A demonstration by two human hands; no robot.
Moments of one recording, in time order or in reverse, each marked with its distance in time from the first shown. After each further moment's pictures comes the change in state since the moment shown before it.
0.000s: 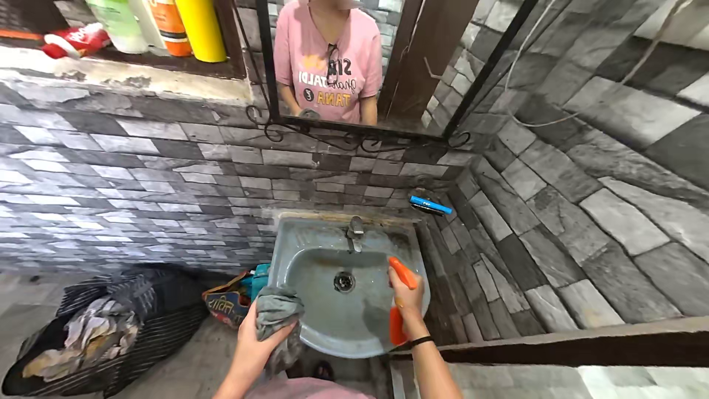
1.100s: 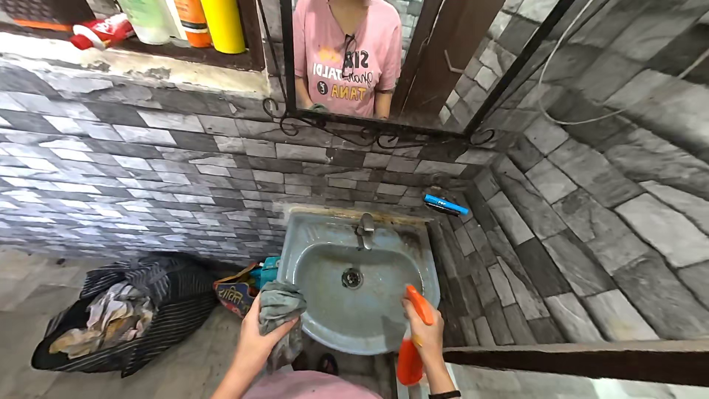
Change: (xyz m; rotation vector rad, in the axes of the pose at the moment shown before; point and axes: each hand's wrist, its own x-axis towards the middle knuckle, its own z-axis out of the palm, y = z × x) left_hand 0.001 -0.009 -0.012 0.039 0.012 -0.023; right_hand -0.062 0.019 -0.031 -0.027 -0.057 0.080
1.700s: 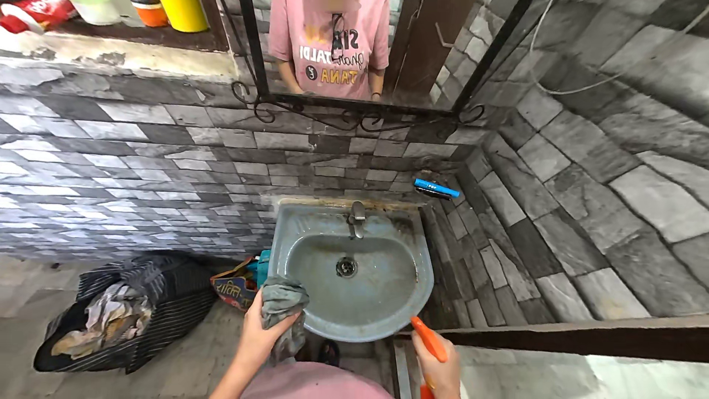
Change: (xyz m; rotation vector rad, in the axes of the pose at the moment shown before) left_hand 0.000 0.001 0.023 0.005 -0.050 0.010; right_hand -0.062 0.035 -0.052 -0.221 -0.006 0.010
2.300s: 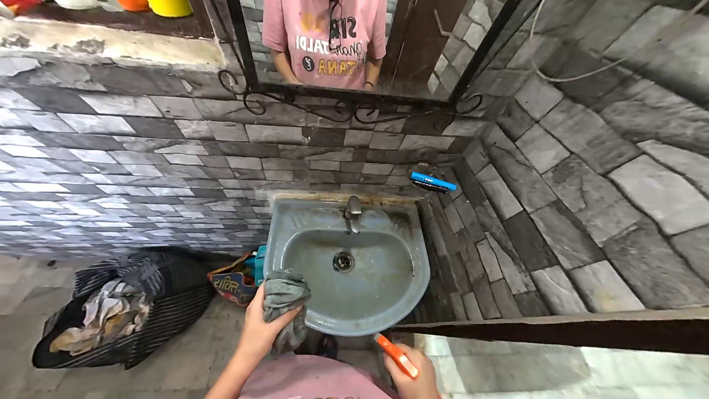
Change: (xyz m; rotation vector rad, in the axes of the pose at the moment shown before) left_hand 0.002 0.004 0.010 0.024 -0.032 -0.003; right_hand -0.034 -0.024 -0.002 -0.177 -0.365 -0.100
